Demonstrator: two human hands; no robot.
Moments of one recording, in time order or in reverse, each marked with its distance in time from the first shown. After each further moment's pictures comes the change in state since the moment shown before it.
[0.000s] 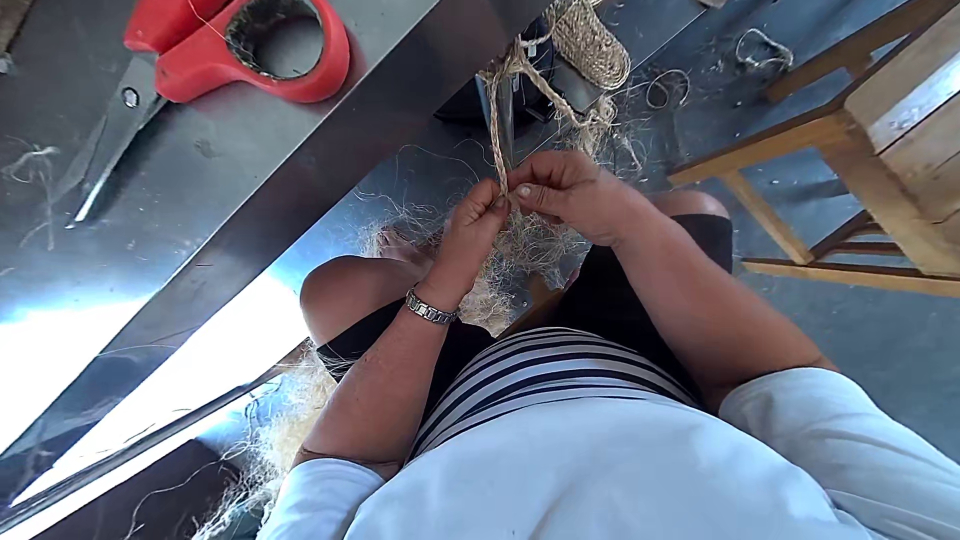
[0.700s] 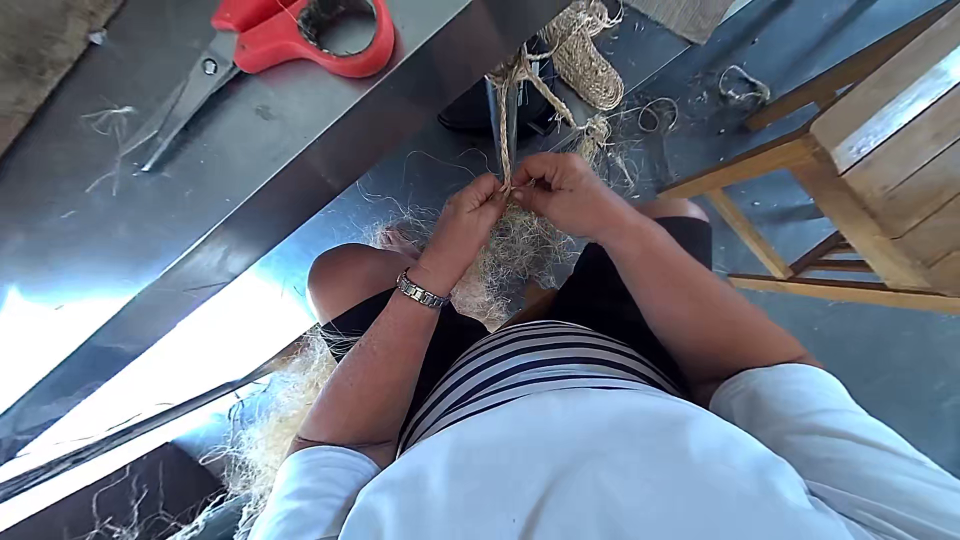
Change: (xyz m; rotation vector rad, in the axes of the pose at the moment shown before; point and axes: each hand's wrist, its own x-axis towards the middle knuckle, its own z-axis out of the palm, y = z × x) left_hand -0.005 0.017 -0.015 0.330 -0.026 0.013; right_hand -0.003 -0.012 0.010 -0.398 0.057 -0.143
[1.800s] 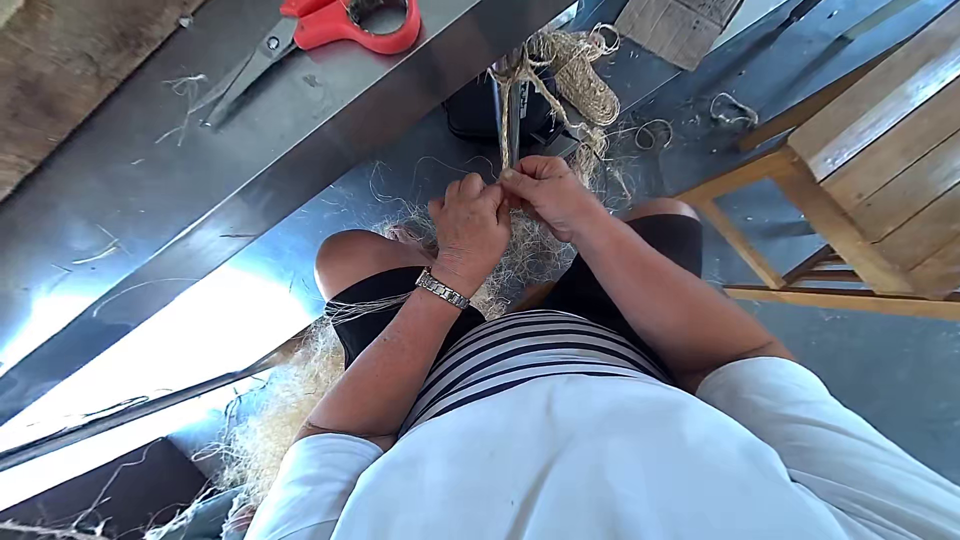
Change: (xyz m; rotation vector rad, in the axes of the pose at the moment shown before) left_hand -0.036 0.027 0.026 0.787 0.261 0.030; right_hand -0.006 -0.012 0.030 0.472 0.128 0.242
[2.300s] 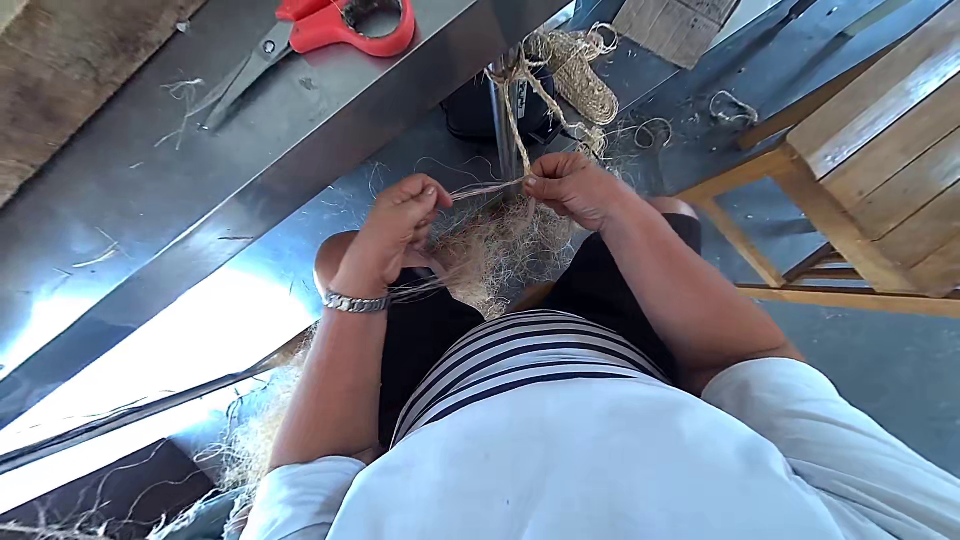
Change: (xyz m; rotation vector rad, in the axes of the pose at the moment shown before) left_hand -0.007 -0.072 -0.061 -1.033 -0.294 -0.158; right_hand -0.004 0.000 -0.040 0.001 -0.149 0.057
